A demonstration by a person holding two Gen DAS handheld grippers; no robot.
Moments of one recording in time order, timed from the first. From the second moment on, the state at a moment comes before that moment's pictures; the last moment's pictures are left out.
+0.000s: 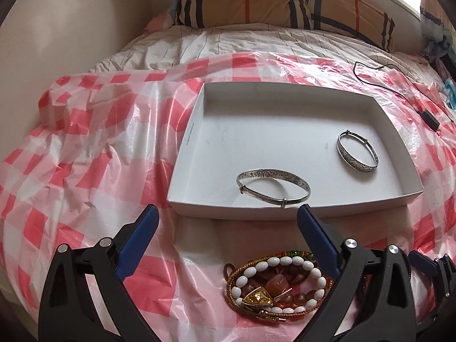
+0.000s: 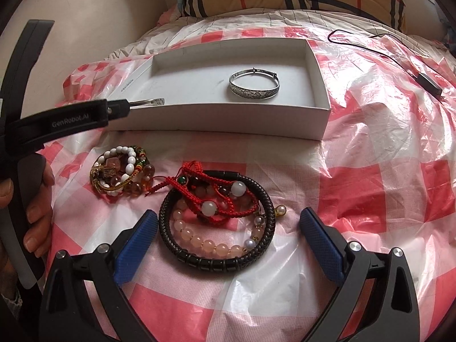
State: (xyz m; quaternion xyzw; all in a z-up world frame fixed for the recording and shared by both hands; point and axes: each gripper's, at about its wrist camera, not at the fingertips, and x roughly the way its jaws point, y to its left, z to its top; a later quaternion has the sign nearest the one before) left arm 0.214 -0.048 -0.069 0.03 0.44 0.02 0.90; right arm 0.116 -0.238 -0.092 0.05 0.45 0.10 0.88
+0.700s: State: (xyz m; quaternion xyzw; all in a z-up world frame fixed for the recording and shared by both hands) left arm 0.219 -0.043 -0.070 0.04 0.45 0.01 0.89; right arm 0.117 -0.236 -0.095 0.04 0.46 0.09 0.88
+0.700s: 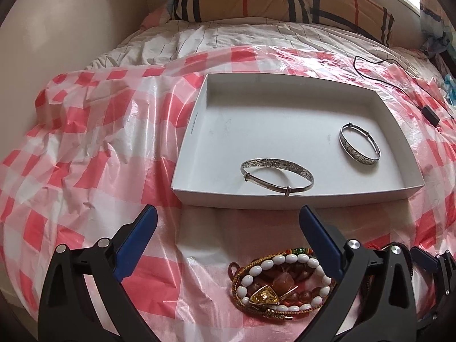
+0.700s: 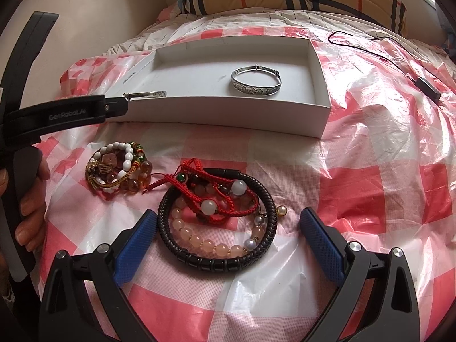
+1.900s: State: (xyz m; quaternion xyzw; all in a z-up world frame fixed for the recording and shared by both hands) left arm 0.194 -0.024 -0.074 0.11 0.47 -0.05 0.87; right arm 0.109 -0.239 -0.087 0.05 0.43 0.10 0.89
